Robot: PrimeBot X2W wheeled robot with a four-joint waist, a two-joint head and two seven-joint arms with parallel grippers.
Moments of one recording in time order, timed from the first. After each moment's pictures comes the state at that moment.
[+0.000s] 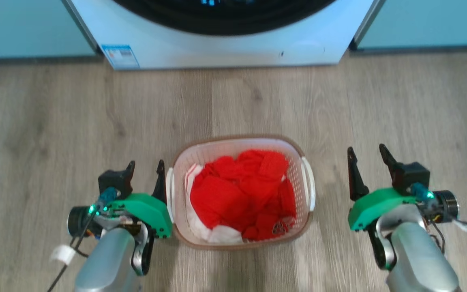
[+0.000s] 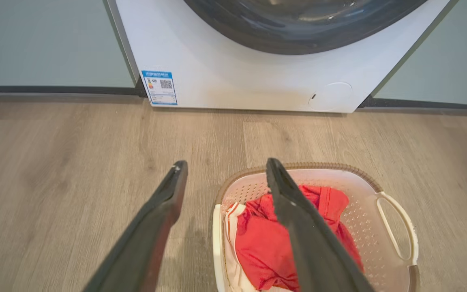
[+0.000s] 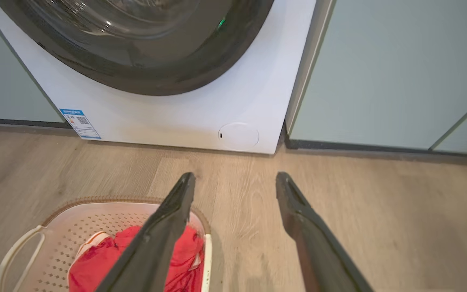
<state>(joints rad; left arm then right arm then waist) -0.32 0.04 -0.31 0.66 -0.31 0.04 -0.25 -0.25 -0.05 0.10 0.43 0.10 0.13 -0.25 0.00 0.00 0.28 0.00</state>
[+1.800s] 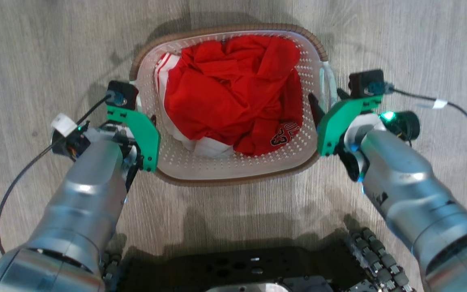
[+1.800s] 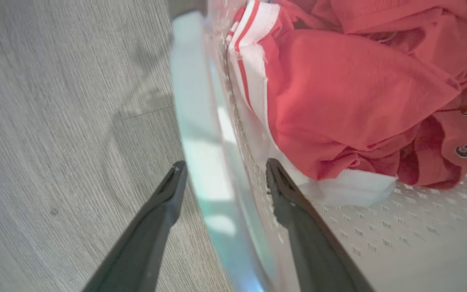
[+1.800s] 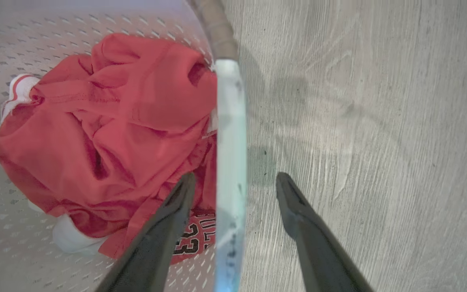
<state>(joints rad) -0.91 0.03 -0.52 1.29 -0.33 -0.08 -0.01 -0.91 -0.07 0.69 1.13 0.71 0.13 -0.15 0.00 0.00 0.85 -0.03</state>
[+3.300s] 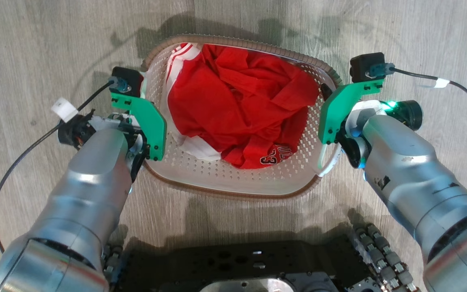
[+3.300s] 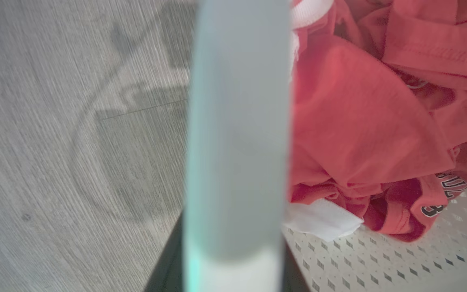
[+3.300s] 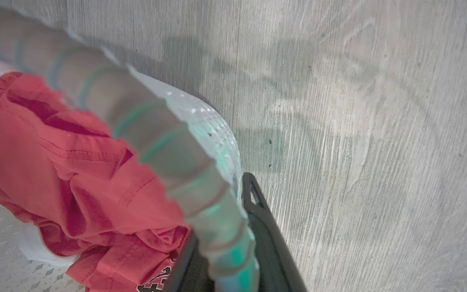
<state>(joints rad) -0.96 0.02 -0.65 1.28 -0.49 -0.07 0.01 -1.02 -0.07 0.88 1.21 0.92 0.13 -0.11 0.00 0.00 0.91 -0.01</state>
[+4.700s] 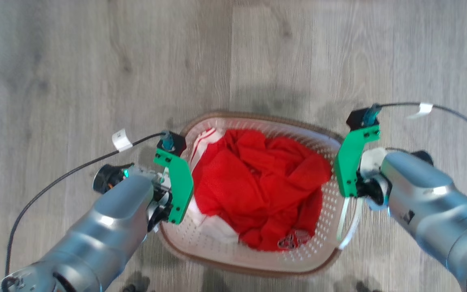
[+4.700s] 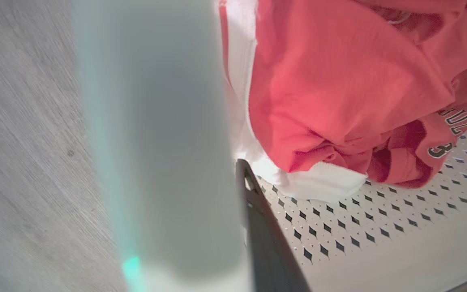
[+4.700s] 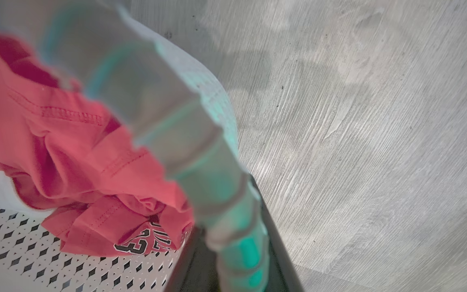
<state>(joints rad) -0.81 0.09 -1.17 1.05 -0.86 -0.11 0.34 -0.92 -0.23 1.21 1.06 1.15 0.13 0.33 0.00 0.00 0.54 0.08</state>
